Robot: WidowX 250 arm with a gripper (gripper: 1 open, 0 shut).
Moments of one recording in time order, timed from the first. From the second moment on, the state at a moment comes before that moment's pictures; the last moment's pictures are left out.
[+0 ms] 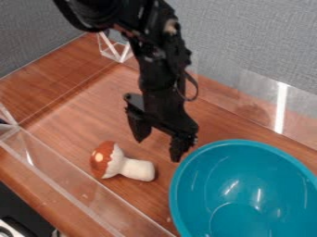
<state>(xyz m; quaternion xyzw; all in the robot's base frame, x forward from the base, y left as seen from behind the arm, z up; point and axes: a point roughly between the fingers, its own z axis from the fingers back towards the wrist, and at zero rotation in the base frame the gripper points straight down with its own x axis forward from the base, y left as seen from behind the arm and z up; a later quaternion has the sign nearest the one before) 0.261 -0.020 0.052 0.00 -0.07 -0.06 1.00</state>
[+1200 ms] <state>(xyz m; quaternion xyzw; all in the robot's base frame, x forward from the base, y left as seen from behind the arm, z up) 0.255 -0.016 0.022 0.00 -0.06 -0.05 1.00</state>
